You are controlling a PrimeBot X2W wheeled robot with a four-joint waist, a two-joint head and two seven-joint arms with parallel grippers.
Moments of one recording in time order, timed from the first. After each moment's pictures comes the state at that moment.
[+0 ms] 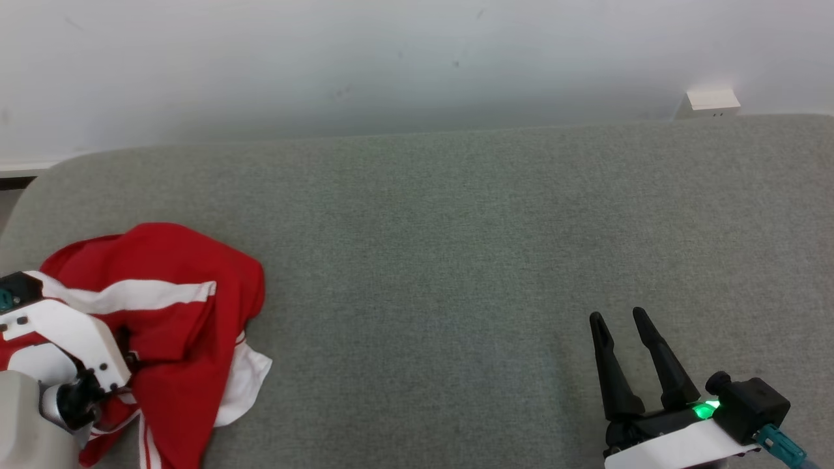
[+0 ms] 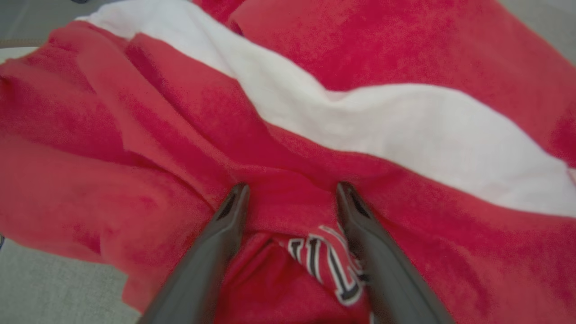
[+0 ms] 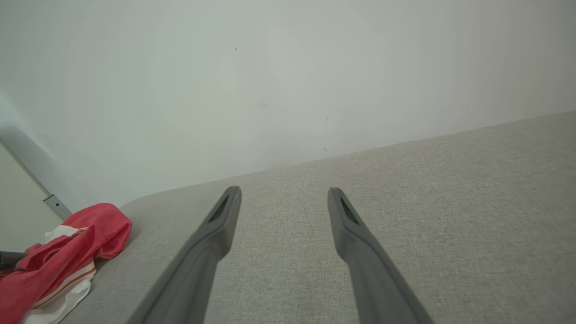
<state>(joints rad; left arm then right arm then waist) -0.59 0.37 0.11 0.81 -0.33 0.00 0.45 -0.15 -0.06 0.27 0.21 0.50 0.13 -0.26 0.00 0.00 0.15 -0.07</state>
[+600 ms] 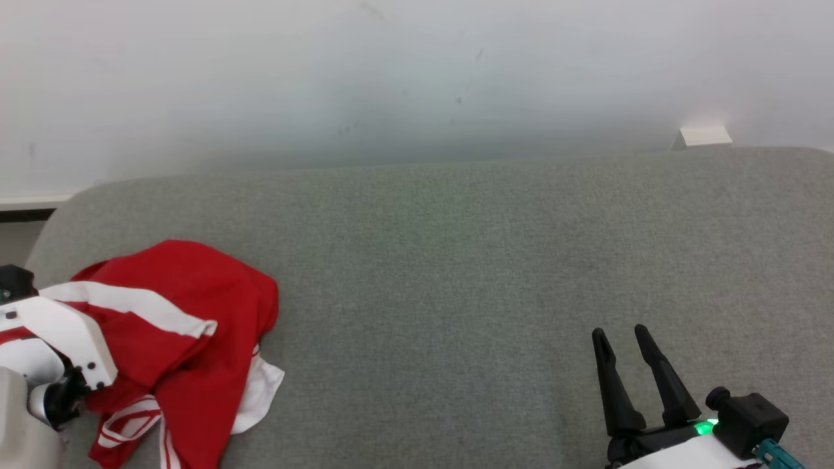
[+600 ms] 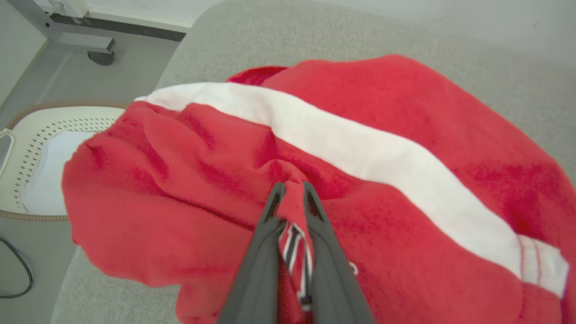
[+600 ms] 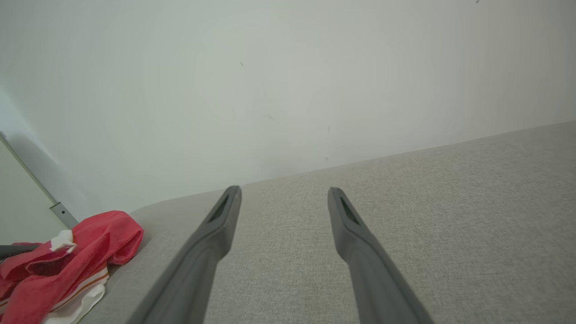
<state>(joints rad) -0.61 0.40 0.06 0.88 -0.32 -0.03 0.38 -0.14 -0.06 0.26 0.22 0.51 0.13 -0.26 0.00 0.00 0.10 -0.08</state>
